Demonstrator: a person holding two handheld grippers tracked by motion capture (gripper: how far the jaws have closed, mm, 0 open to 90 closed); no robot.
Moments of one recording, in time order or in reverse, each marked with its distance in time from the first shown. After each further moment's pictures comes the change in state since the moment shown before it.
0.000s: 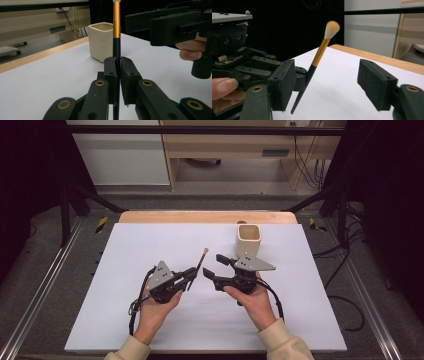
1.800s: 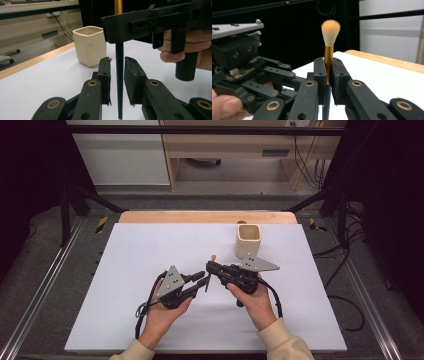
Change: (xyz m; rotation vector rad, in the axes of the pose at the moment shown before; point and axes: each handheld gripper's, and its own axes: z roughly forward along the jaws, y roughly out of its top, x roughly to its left) left arm -0.023 0.005 0.009 -0.003 -0.042 0.056; right arm -0.004 -0.001 -0.006 -0.055 0.115 0.032
